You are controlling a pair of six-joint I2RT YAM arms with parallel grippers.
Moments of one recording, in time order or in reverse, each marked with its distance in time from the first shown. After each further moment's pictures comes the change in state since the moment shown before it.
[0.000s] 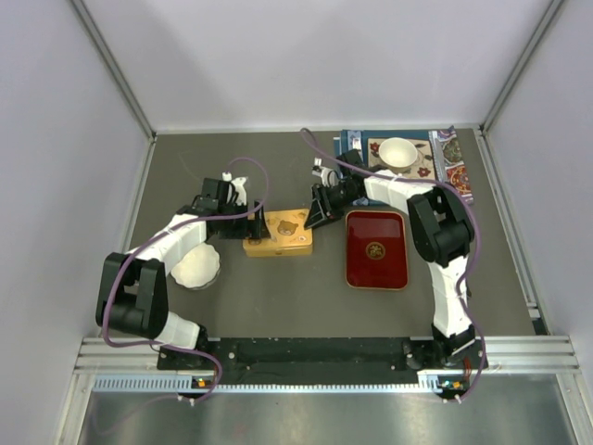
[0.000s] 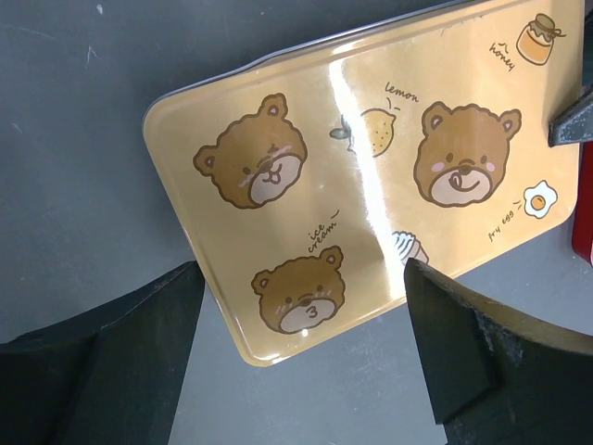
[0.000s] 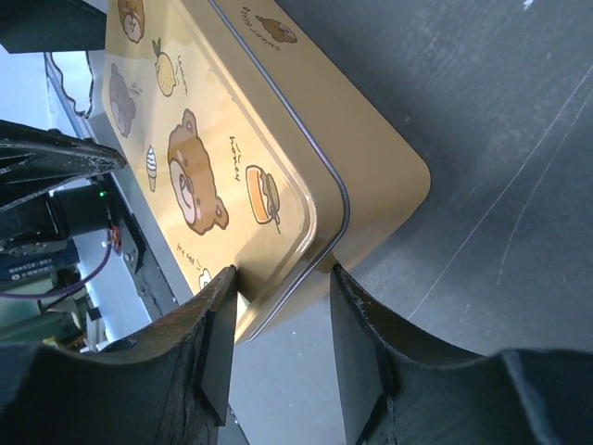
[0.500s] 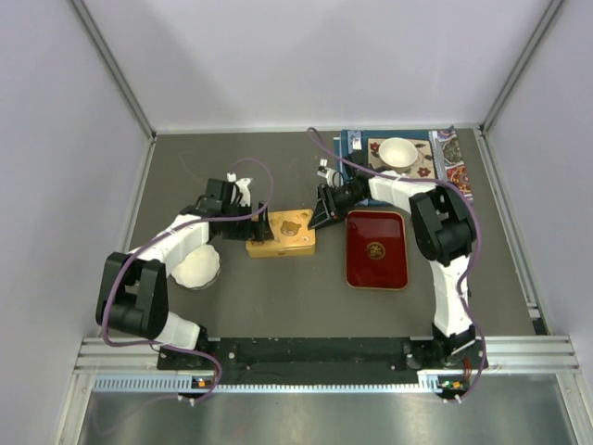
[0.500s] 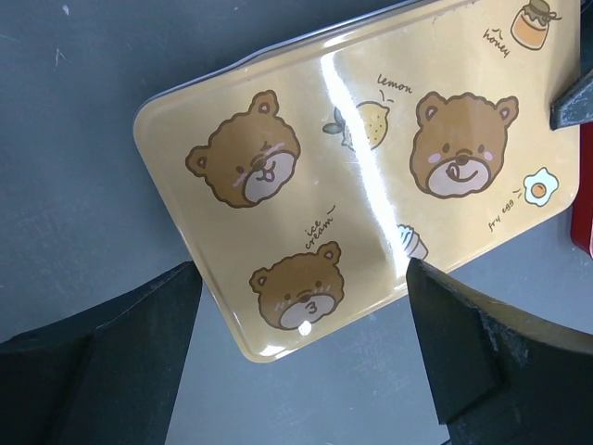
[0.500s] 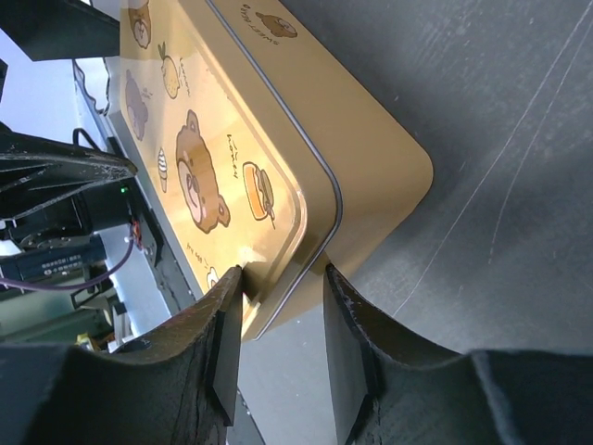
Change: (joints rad) left arm -0.029 0.000 0.000 0.004 0.005 0.002; right arm -0.036 0.000 -0.039 0.024 -0.063 0.027
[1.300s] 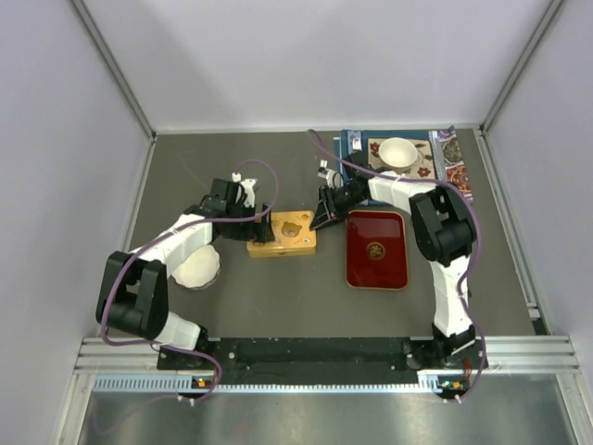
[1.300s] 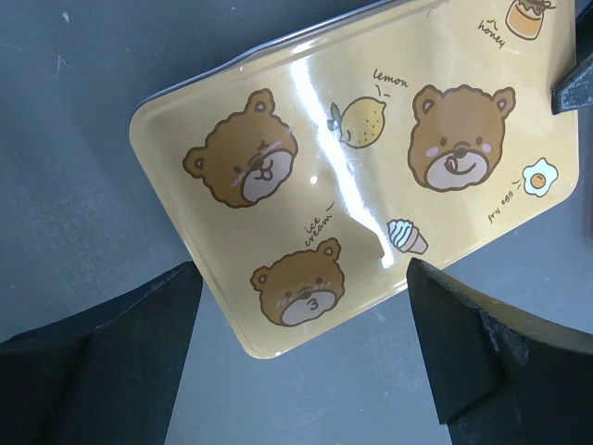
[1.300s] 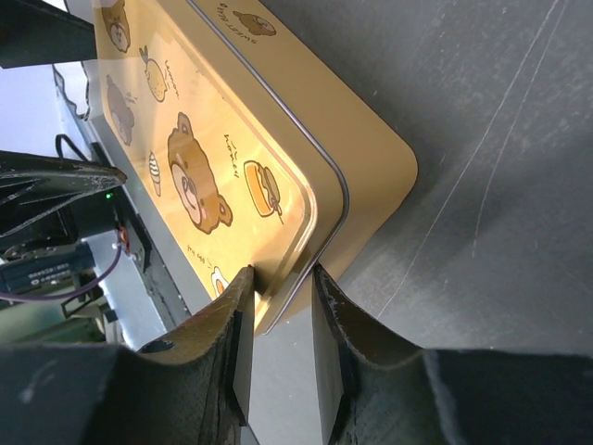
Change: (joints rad) left arm -0.039 0.003 0.012 -0.021 -0.060 0.026; right arm 0.001 0.001 -0.006 -0.006 0.034 0.002
